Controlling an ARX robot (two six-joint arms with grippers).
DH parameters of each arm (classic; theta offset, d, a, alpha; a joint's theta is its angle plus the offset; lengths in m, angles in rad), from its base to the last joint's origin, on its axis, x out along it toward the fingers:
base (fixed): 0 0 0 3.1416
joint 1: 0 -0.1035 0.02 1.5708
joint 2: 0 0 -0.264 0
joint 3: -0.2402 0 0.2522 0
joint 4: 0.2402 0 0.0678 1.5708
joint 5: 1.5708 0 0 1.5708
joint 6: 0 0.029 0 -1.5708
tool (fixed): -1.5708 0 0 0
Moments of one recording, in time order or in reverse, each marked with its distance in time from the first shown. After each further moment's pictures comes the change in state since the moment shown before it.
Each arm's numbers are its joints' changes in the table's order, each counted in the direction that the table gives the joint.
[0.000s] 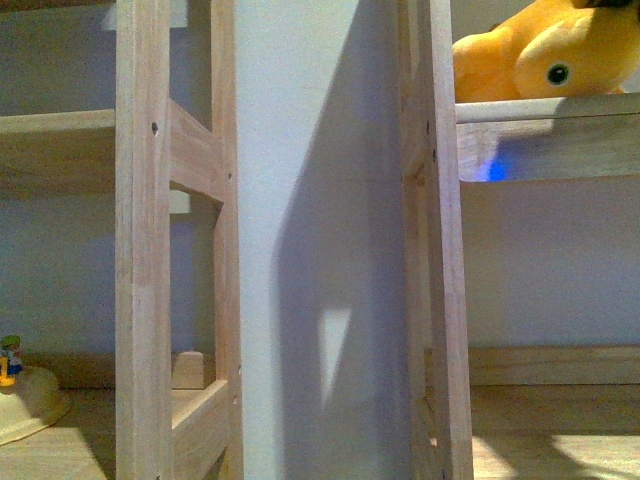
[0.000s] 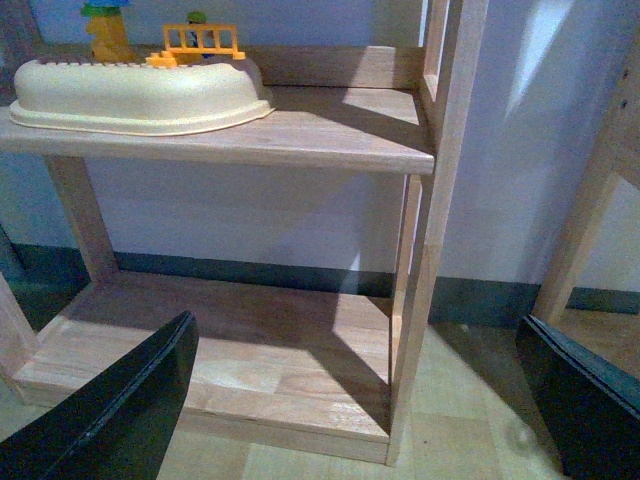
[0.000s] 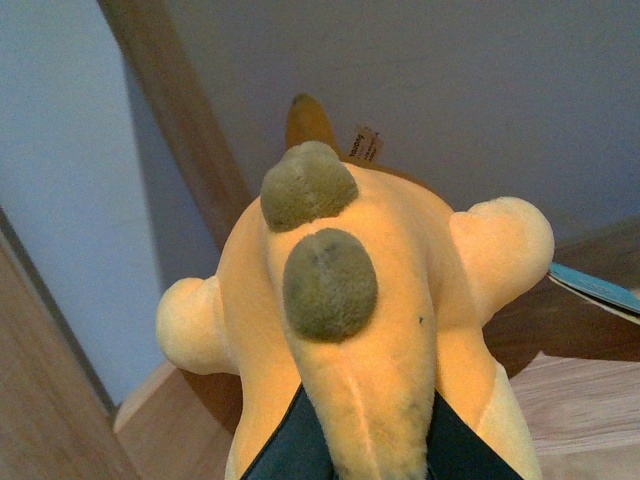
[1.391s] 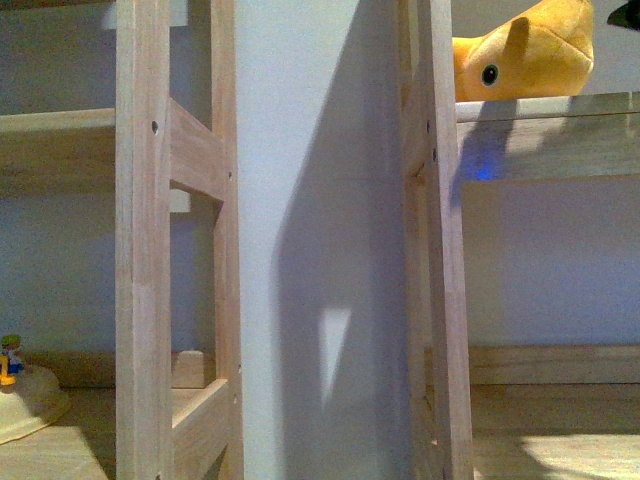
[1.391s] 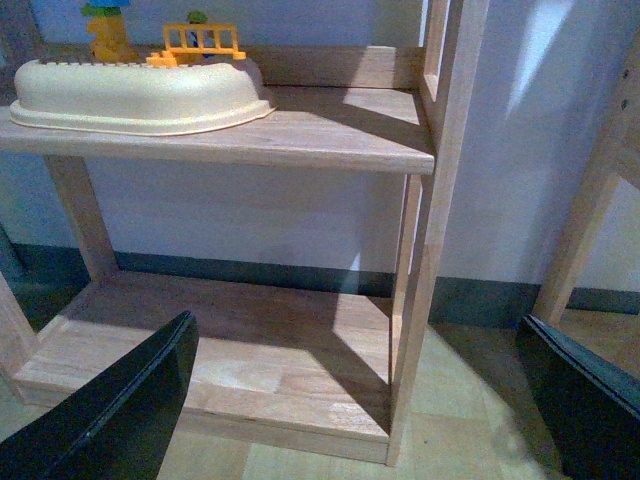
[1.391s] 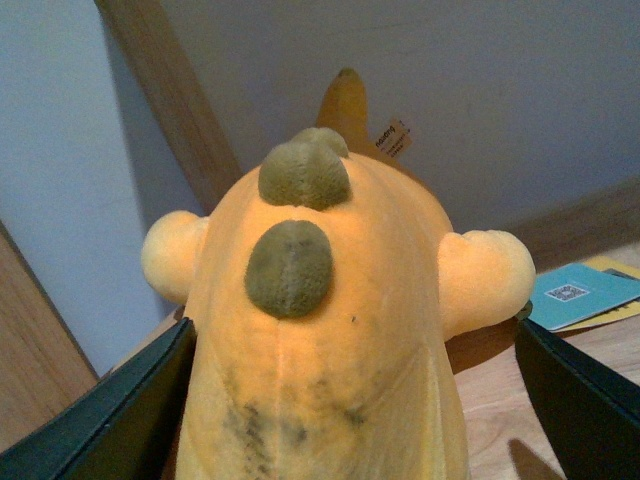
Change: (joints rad) left arm 0.000 0.000 0.000 0.000 0.000 0.000; right arm -0.038 -0.051 0.054 -0.043 -0.065 -0.069
